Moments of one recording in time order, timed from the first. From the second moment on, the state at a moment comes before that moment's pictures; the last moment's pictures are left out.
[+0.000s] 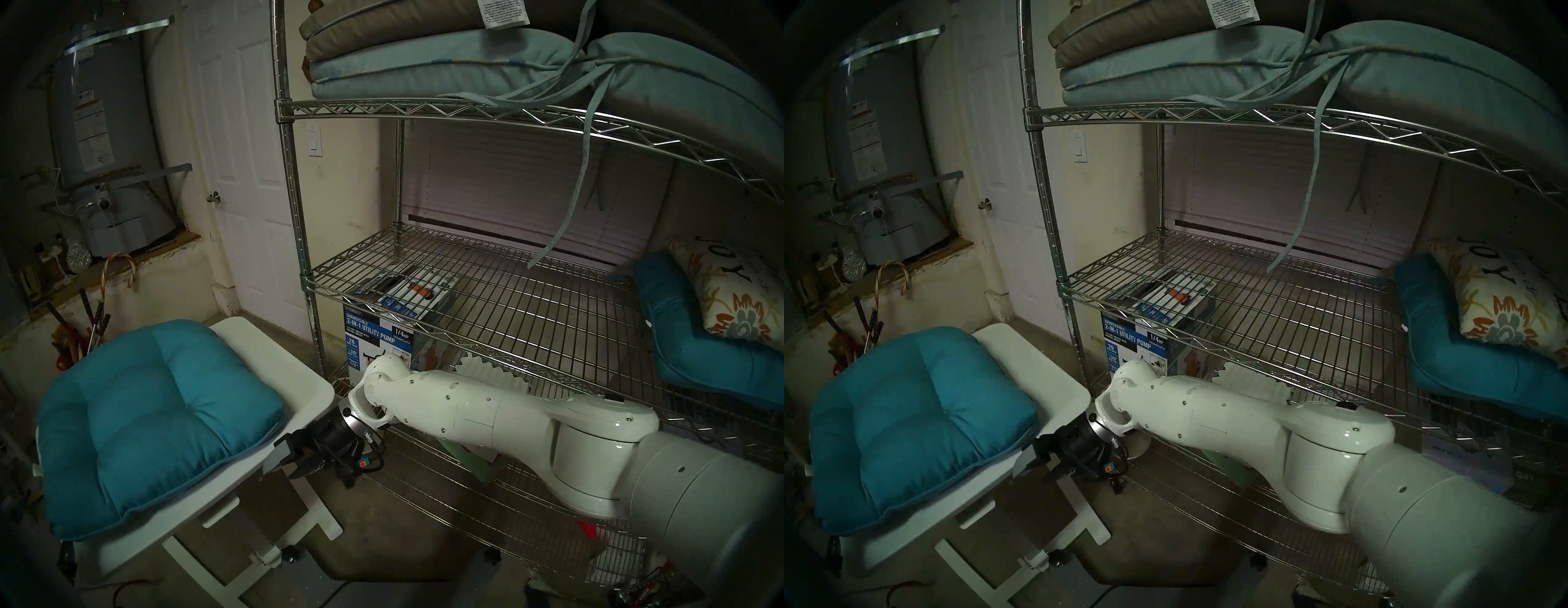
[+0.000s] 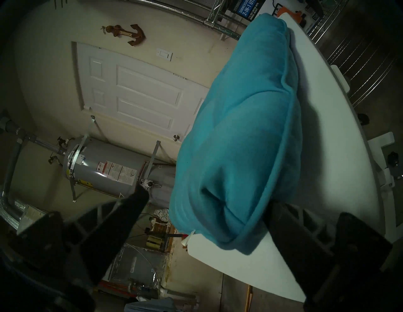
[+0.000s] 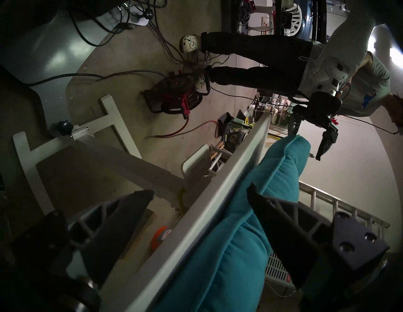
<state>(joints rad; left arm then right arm) 2.63 -1.50 -2.59 -1.68 0.47 -0.96 -0.01 -0.64 -1.46 0.12 -0.94 -1.53 -0.96 -0.44</state>
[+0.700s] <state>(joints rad) 2.65 -1.52 -2.56 -1.72 0.47 -0.93 -0.03 -0.70 -1.40 0.18 -1.03 -1.47 -0.94 -0.30</state>
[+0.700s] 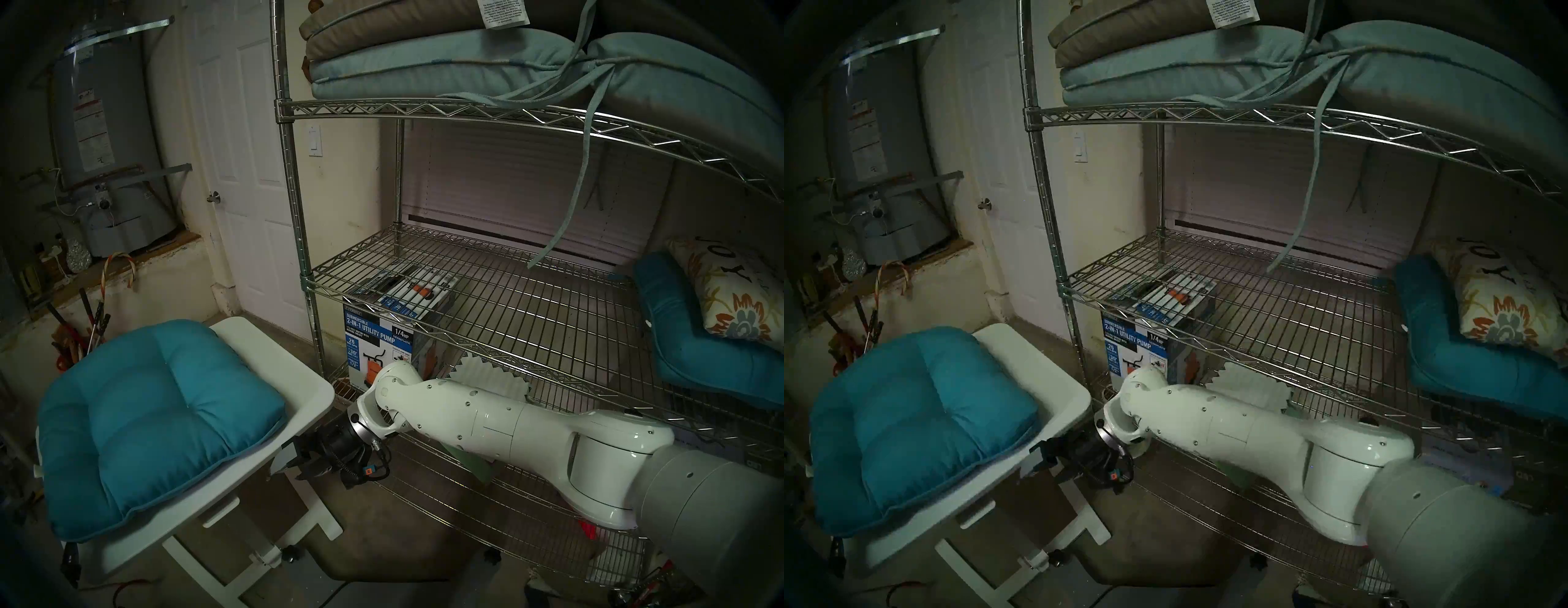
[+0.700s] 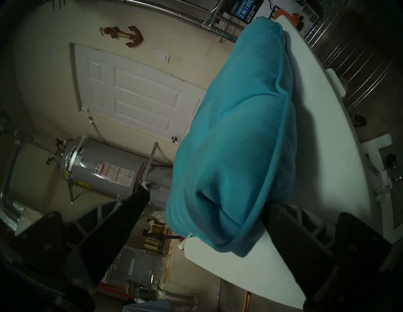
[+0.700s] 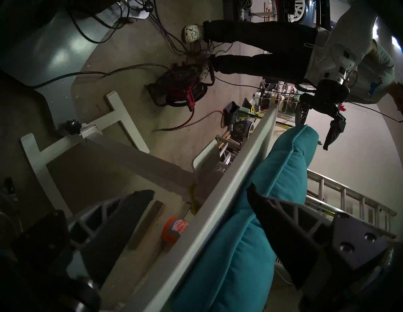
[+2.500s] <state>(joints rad) 2.75 -1.69 -2.53 -1.88 0.53 -0.93 -0.24 -0.73 -1.35 0.20 -1.12 -1.44 -0.90 -0.25</state>
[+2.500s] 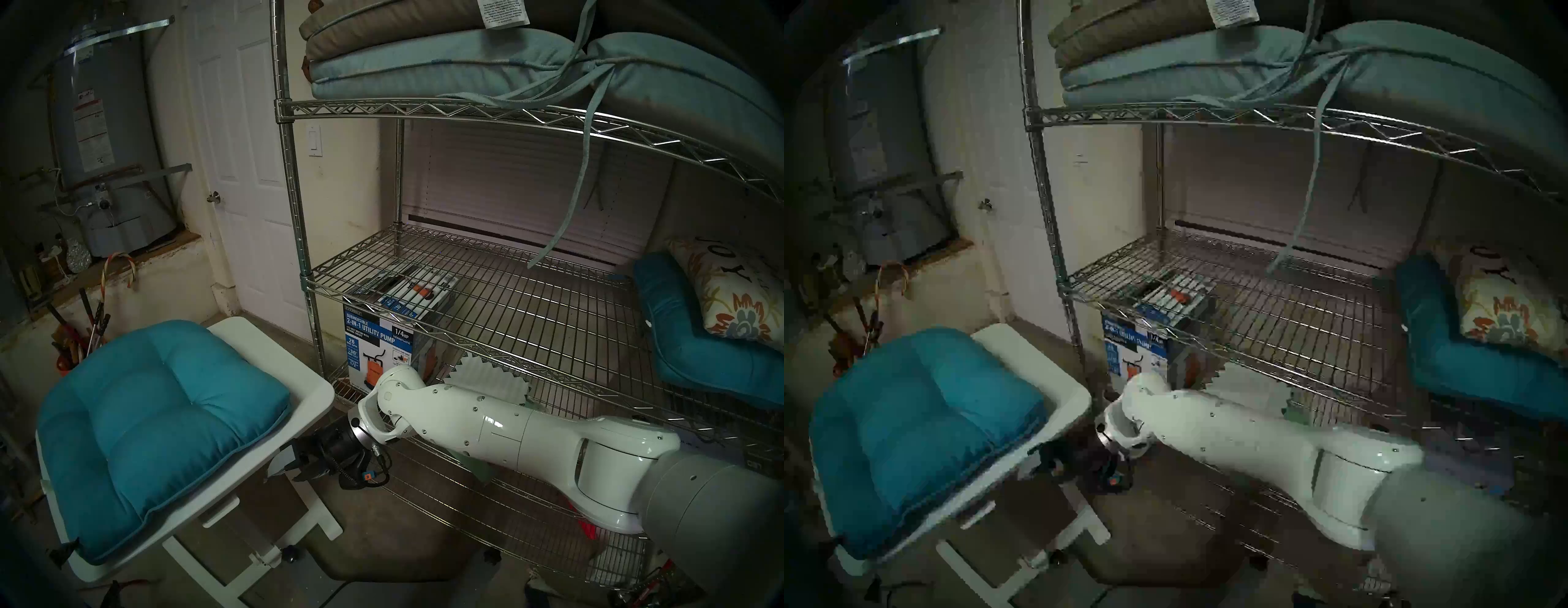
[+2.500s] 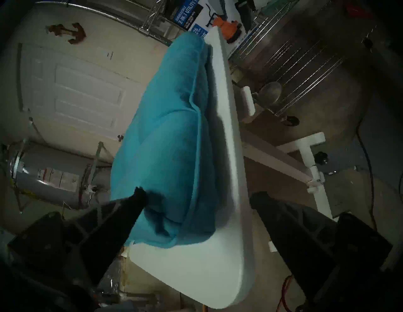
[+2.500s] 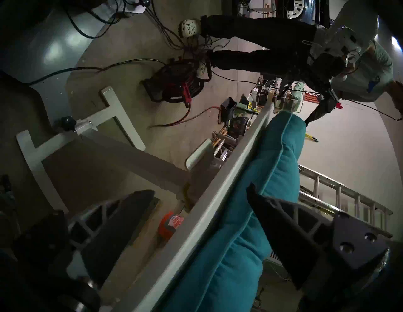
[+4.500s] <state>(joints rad) 2.66 -1.72 -2.43 -2.26 0.52 -0.83 -0.32 -0.83 -0.93 0.35 -1.62 -1.30 -0.83 -0.13</state>
